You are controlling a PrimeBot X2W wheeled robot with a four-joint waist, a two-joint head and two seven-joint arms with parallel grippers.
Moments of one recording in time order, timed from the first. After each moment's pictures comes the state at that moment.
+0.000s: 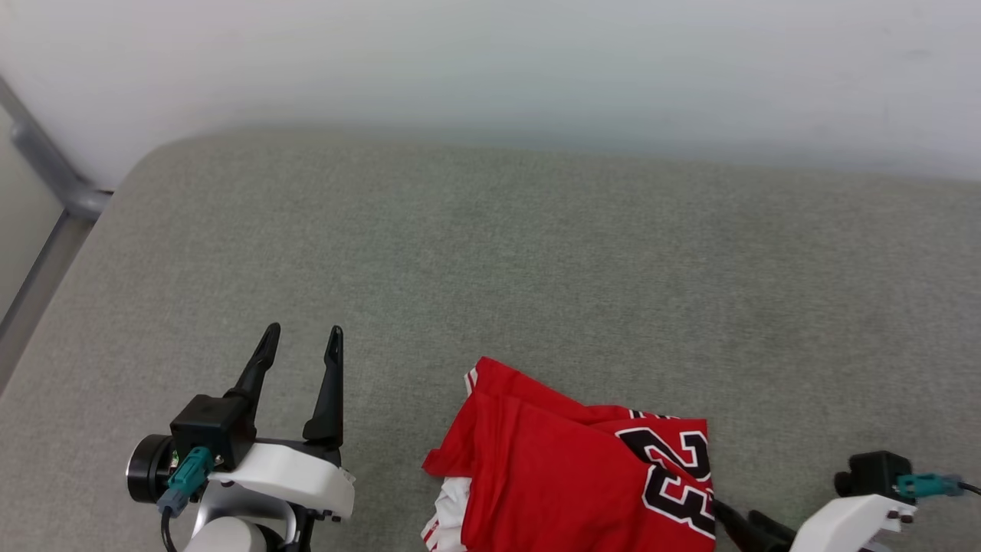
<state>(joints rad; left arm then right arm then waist) -0.13 0.36 -0.37 0.06 -0.48 0.20 -0.26 0.09 -0.08 -0.08 0.10 0.64 0.13 0.60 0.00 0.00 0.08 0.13</state>
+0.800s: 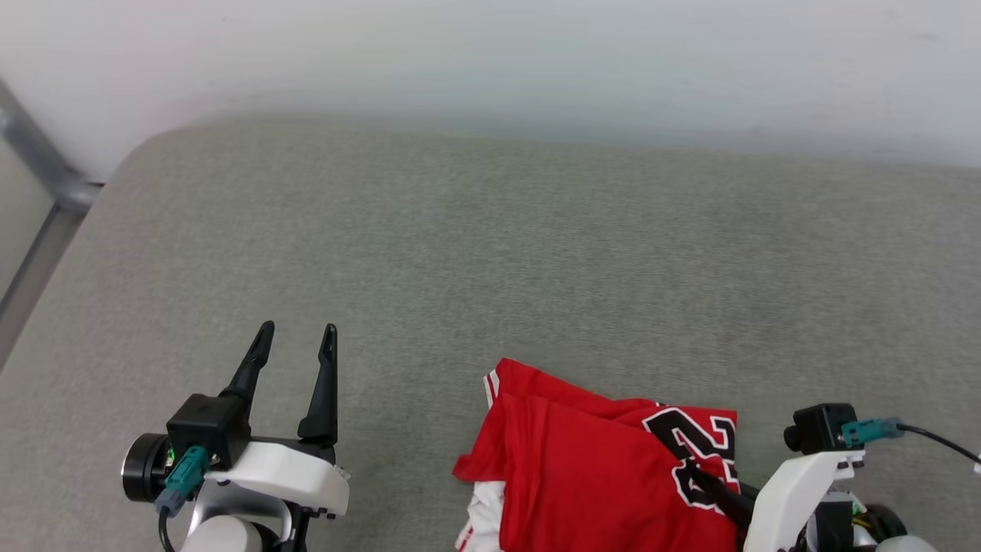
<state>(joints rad) -0.12 0.31 -0.29 0.09 -0.41 0.13 -0.26 -0.04 -0.19 0.14 0.18 0.65 0.13 0.55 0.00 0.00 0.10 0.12</state>
